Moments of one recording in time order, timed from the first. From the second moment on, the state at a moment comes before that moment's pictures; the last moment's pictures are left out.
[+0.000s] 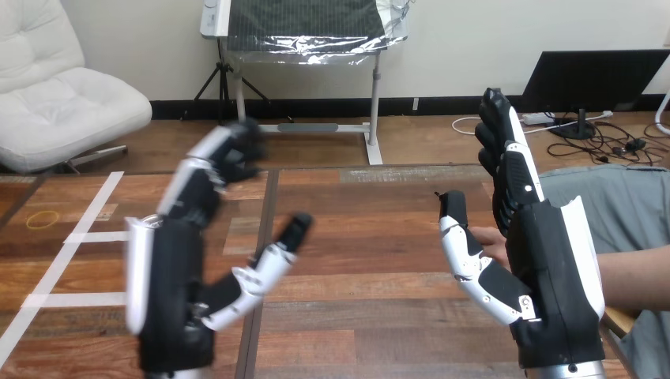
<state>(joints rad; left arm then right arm) 0.24 -0.03 -0.06 -0.03 0.21 -0.84 0.18 0.39 -0.08 0.18 -0.51 -0.23 -0.29 -0.08</state>
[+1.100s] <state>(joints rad) 0.15 -0.01 0.11 -0.06 0.27 -0.73 0.30 0.39 -0.08 0.18 -0.51 -0.27 -0.29 -0.10</state>
